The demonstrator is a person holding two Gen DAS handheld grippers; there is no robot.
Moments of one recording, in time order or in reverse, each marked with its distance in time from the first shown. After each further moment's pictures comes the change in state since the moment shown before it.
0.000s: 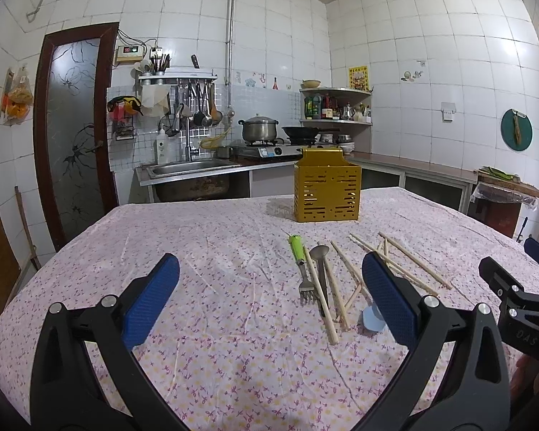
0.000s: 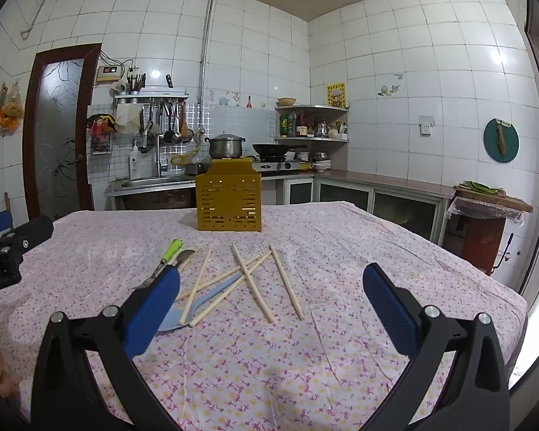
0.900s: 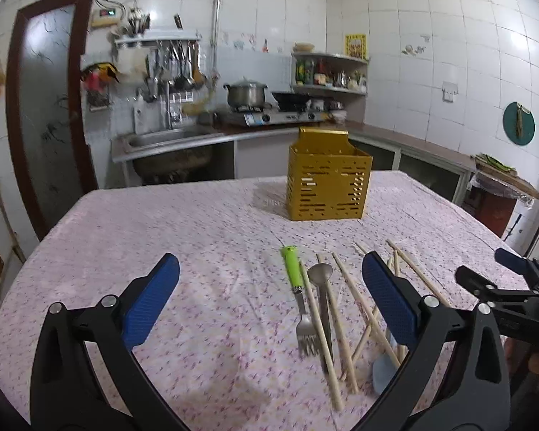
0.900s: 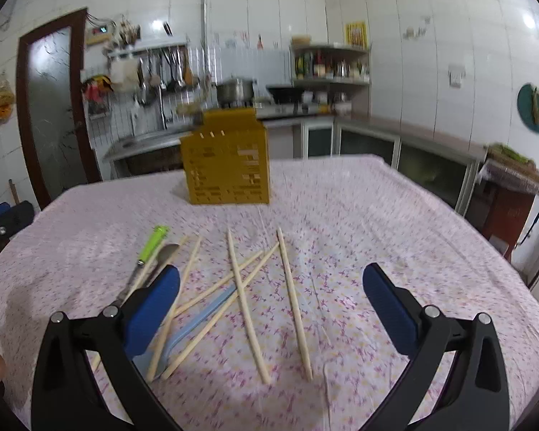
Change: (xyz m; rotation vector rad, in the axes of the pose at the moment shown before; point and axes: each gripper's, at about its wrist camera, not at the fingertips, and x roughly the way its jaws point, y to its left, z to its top) left arm 0.111 0.011 0.059 -0.019 0.182 -0.064; right arm 0.156 -0.015 0.040 0.021 0.319 0.085
